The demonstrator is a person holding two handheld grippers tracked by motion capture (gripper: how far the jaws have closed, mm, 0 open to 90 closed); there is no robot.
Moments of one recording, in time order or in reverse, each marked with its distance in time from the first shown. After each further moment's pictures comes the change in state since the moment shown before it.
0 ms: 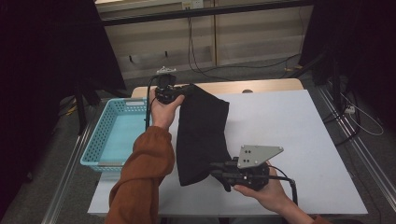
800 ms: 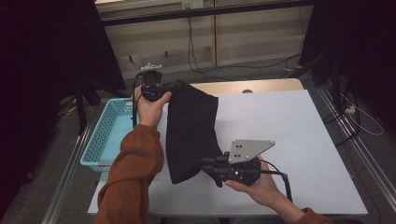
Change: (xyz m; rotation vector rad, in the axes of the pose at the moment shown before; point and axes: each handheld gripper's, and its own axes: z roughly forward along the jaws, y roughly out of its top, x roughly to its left) left arm 0.019 0.008 -0.032 -0.025 0.043 -0.004; right arm 0.000 0.021 0.013 -0.021 0.025 -0.030
